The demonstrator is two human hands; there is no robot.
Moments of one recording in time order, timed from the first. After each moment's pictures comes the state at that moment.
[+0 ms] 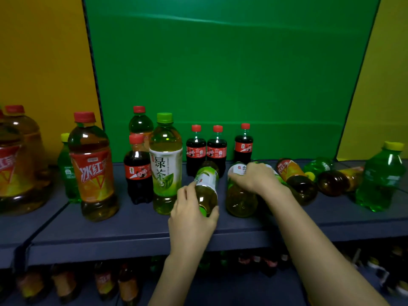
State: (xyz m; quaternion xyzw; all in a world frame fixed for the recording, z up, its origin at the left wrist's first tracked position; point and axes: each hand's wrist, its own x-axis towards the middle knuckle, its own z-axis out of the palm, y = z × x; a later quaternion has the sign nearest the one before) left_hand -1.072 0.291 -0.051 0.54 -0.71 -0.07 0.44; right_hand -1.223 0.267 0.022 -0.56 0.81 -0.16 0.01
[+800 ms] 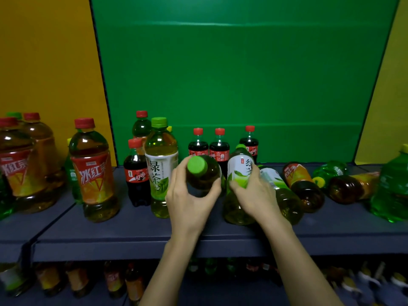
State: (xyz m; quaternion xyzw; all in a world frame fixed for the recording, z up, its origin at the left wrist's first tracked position) left_hand -1.090 0.278 -0.024 0.38 -0.63 -0.07 0.68; right_hand -1.226 0.279 -0.008 -0.55 0.75 -0.36 0.05
